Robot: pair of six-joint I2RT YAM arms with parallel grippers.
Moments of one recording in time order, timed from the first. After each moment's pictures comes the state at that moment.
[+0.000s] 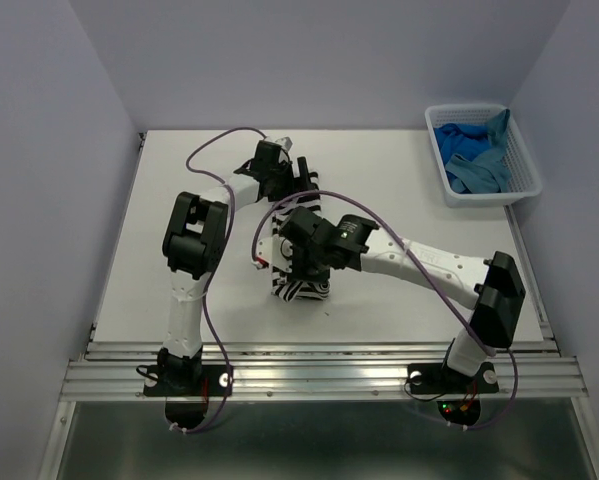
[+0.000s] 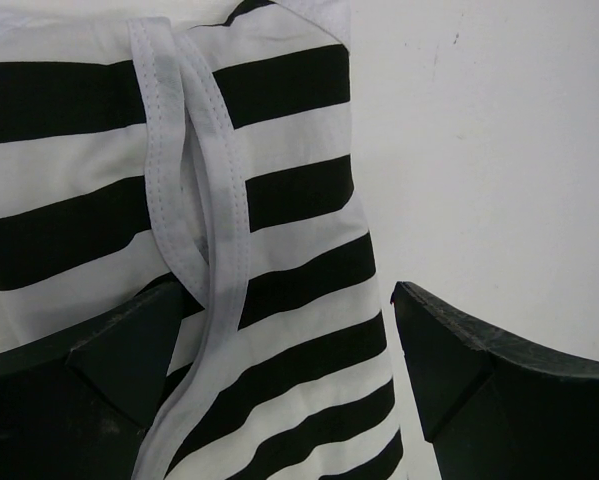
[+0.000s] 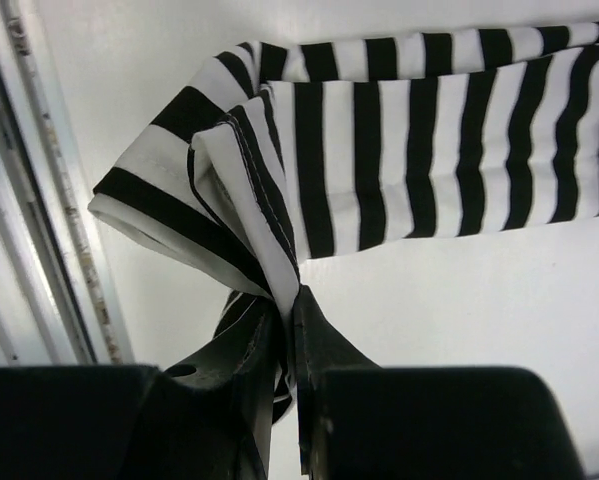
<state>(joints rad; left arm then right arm) -0.38 2.22 1.64 -0.16 0.29 -0.49 1.07 1.67 1.50 -0.91 -0.04 -0.48</state>
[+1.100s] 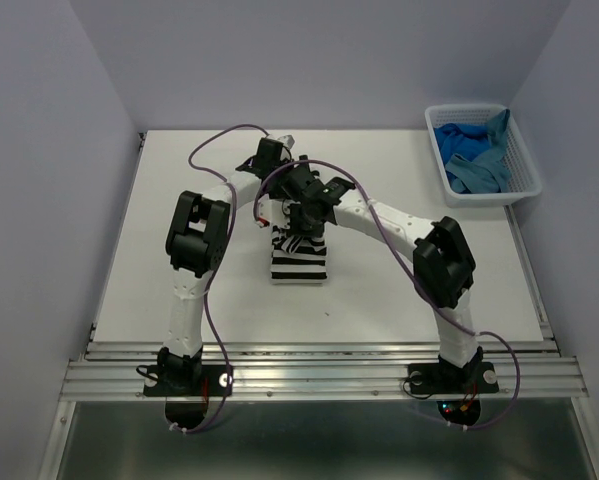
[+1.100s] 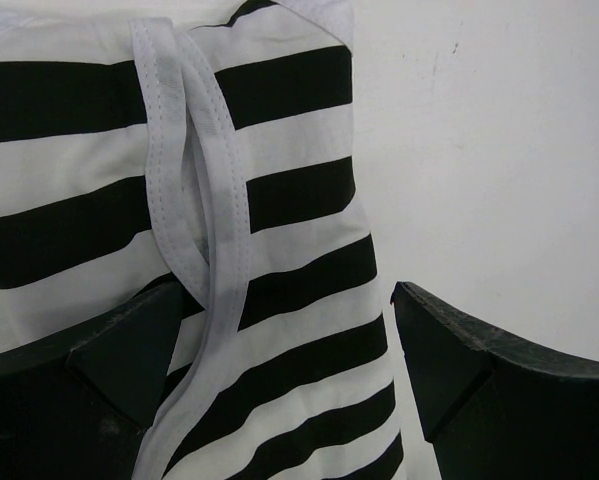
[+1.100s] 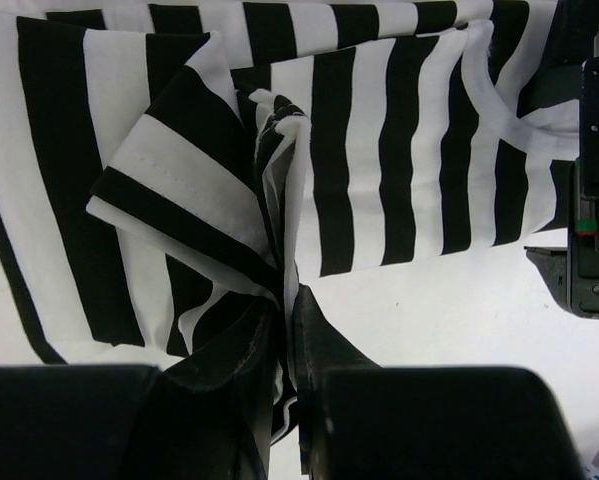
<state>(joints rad) -0.38 2.26 1.70 -0.20 0.29 -0.47 0.80 2.04 1.78 -0.84 -0.05 -0.80</state>
